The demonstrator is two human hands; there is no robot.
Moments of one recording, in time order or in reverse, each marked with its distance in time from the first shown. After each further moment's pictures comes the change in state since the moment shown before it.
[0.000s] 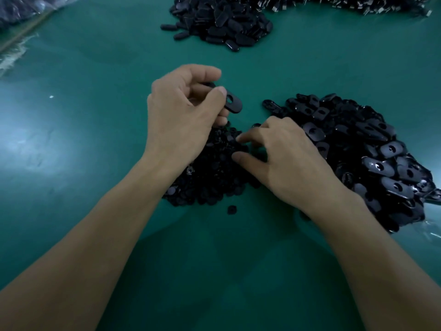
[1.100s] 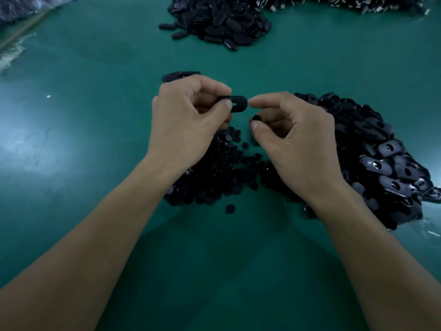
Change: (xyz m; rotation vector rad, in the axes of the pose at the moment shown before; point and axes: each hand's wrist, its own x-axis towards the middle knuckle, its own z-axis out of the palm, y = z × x) left_hand -0.005 -0.002 0.002 0.082 -0.073 -0.002; right_hand 0.002 -0.001 0.000 0.548 0.397 0.078
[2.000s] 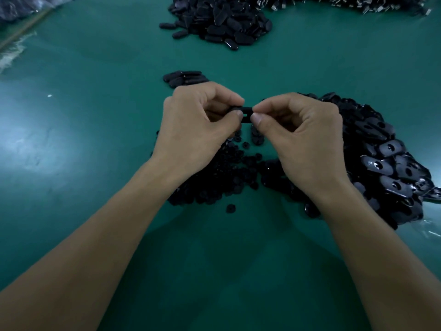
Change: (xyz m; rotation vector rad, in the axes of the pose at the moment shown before) left_hand -0.004 0.001 0.002 0.103 -0.099 0.062; right_hand 0.004 -0.002 -0.003 0.093 0.056 0.016
